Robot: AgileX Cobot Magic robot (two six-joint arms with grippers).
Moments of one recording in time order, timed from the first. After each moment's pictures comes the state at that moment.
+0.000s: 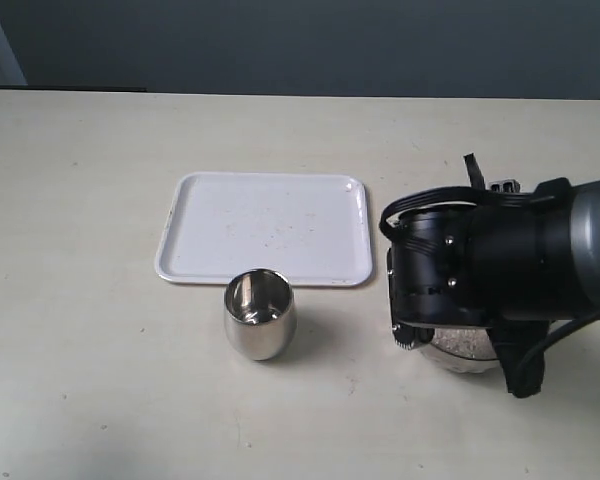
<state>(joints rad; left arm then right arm) 0.02 0.00 0.00 0.00 0.25 0.07 1.05 1.71 -0.82 -0.83 1.21 -0.03</state>
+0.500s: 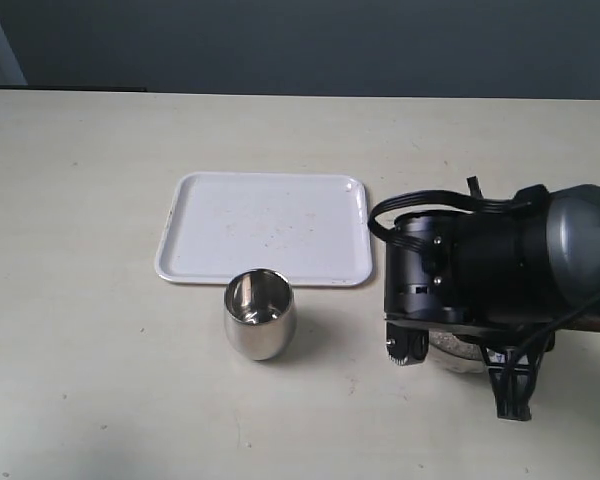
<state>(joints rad) 0.02 0.00 0.00 0.00 0.25 0.07 1.05 1.74 -0.82 -0.72 1.21 -0.02</state>
